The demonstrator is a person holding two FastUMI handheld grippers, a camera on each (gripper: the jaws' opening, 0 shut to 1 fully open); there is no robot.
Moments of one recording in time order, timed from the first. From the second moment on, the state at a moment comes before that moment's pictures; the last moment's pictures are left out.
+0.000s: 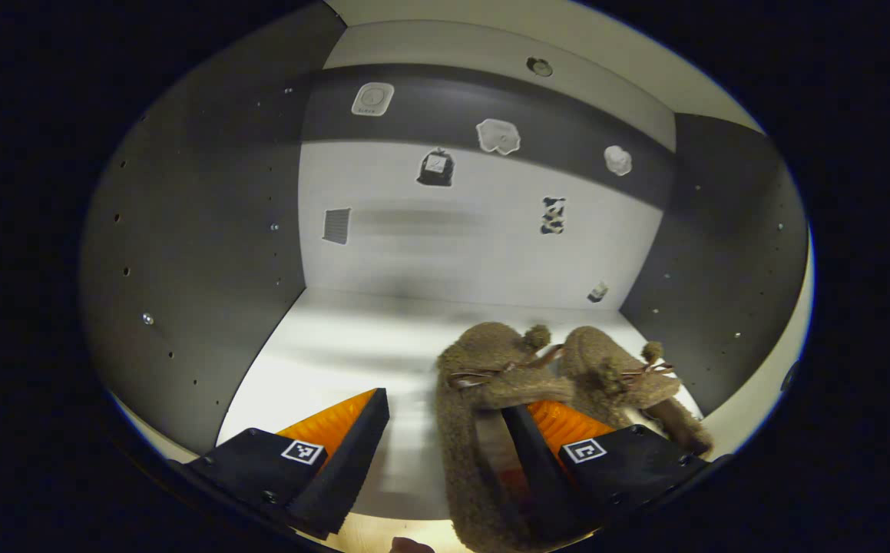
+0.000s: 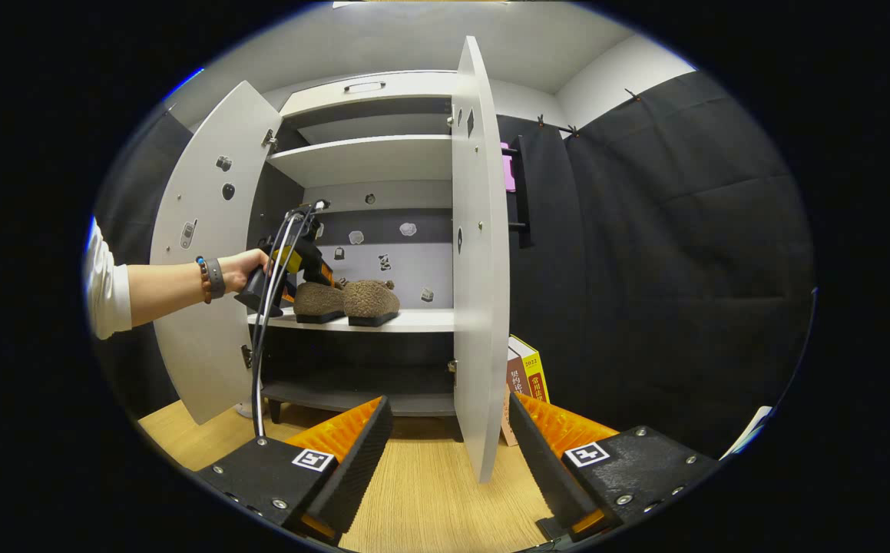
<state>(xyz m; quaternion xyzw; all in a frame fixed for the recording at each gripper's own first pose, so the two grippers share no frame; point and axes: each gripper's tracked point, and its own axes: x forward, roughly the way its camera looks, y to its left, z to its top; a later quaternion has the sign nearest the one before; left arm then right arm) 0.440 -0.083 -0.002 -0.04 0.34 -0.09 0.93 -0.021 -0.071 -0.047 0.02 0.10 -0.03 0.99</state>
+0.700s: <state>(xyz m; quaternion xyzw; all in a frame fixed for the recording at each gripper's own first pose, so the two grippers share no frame) 0.296 -0.103 0.174 -0.04 0.14 -0.18 0.97 -0.014 -0.053 -0.034 0.04 0.09 0.00 1.00</state>
